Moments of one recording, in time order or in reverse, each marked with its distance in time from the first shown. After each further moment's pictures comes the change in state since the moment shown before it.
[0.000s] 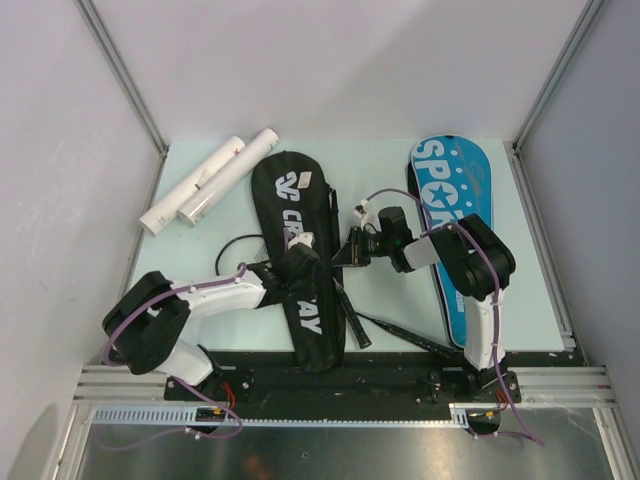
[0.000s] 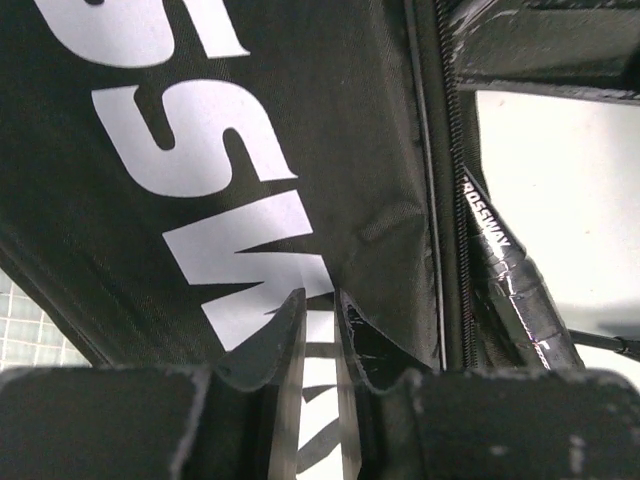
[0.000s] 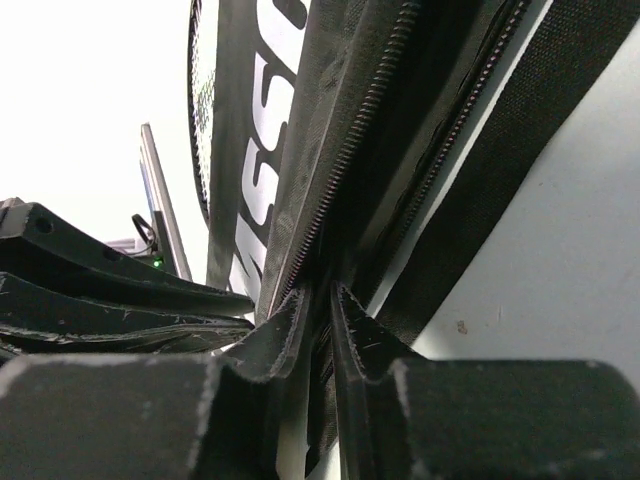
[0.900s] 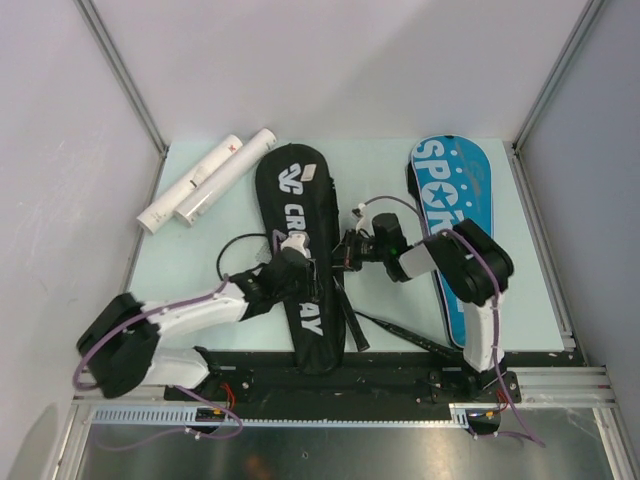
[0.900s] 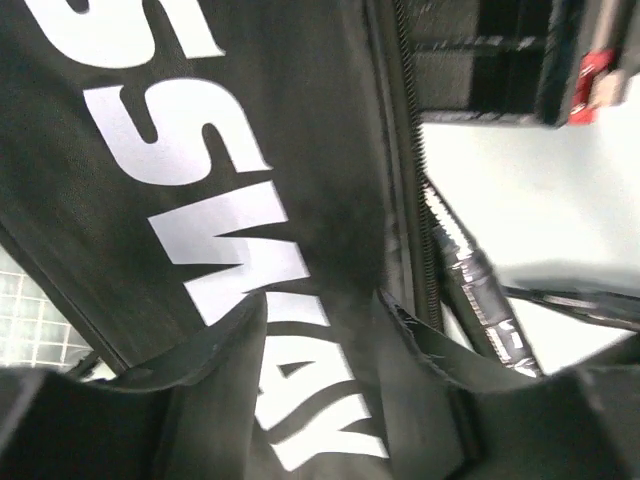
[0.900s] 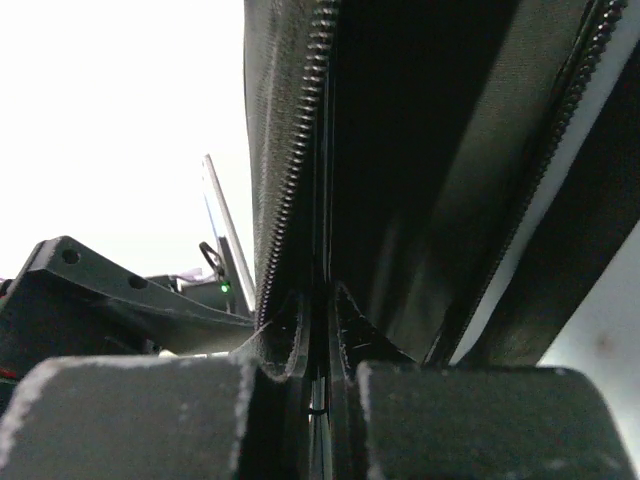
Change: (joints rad) left arm -0.014 -0.116 -0.095 0.096 0.035 -0.018; right arm 0.065 0.027 -0.017 0.170 0.044 0.271
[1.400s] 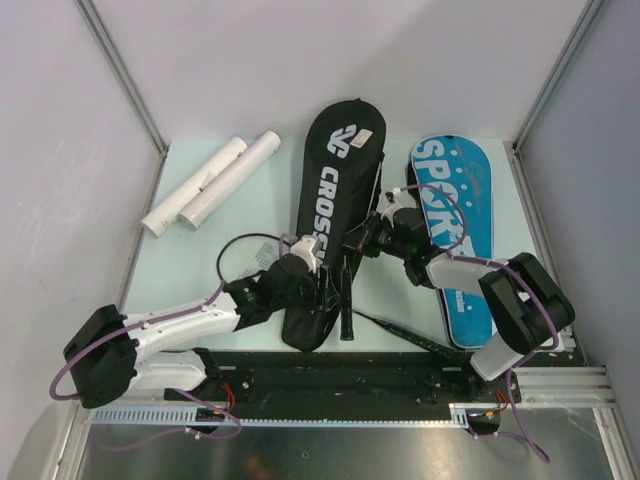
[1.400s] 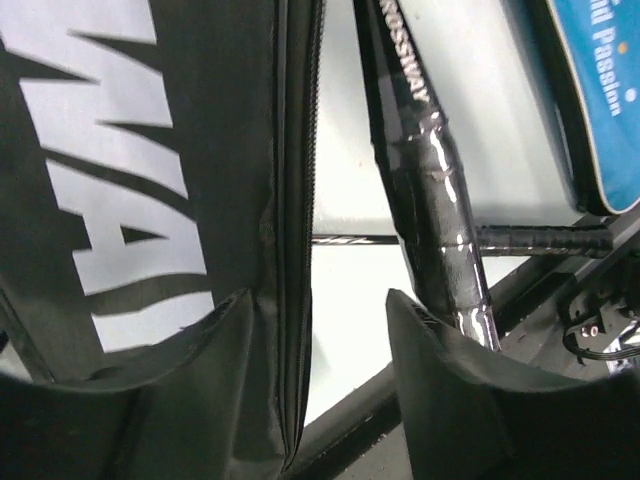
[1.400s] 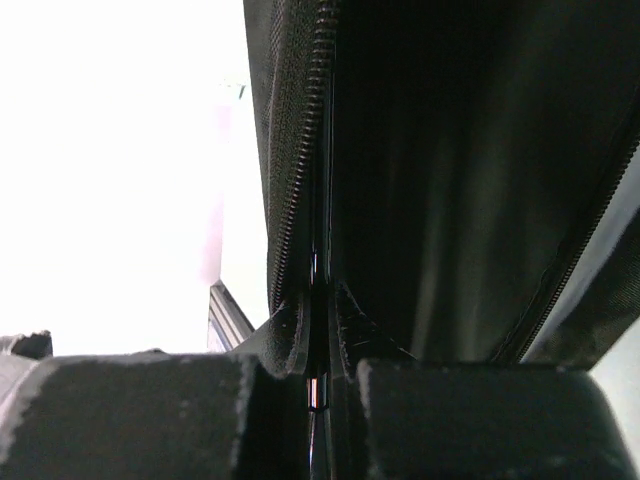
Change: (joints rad) left arm -0.093 -0.167 -0.007 0.032 0.094 0.011; right arm 0.003 -0.474 -0.177 -0.181 0.403 0.056
